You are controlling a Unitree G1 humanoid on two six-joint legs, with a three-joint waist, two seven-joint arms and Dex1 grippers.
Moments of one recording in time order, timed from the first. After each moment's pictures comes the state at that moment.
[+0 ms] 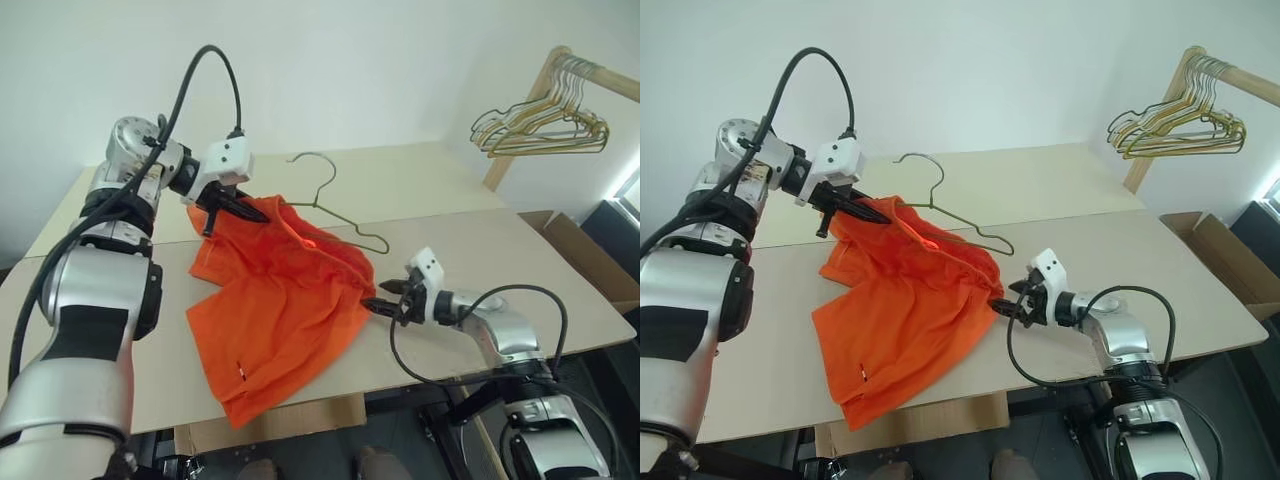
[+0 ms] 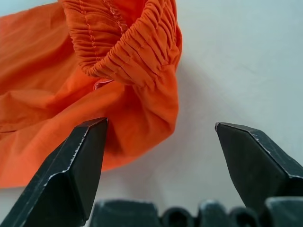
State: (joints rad) left arm -1.40 0.59 -0.21 1.28 0.15 -0.29 -1.61; right arm -0.46 -0.43 0.06 0.29 0.29 0.51 0.93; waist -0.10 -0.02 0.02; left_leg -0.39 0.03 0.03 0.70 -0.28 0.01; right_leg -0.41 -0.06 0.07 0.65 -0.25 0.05
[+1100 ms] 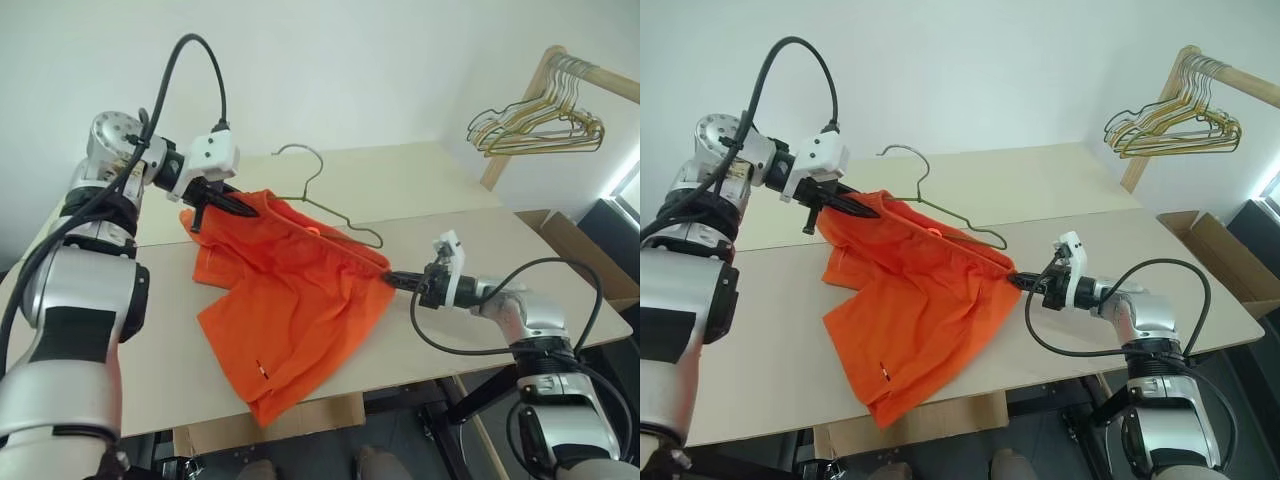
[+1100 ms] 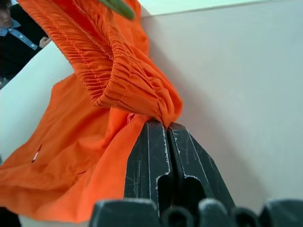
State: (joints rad) left arm -1.40 0.67 -0.33 1.23 -0.02 -0.33 -1.61; right arm -0.58 -0.51 -0.03 0.42 0.45 0.74 1.06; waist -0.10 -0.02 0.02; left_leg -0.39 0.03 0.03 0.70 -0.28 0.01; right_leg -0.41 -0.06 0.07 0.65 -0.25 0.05
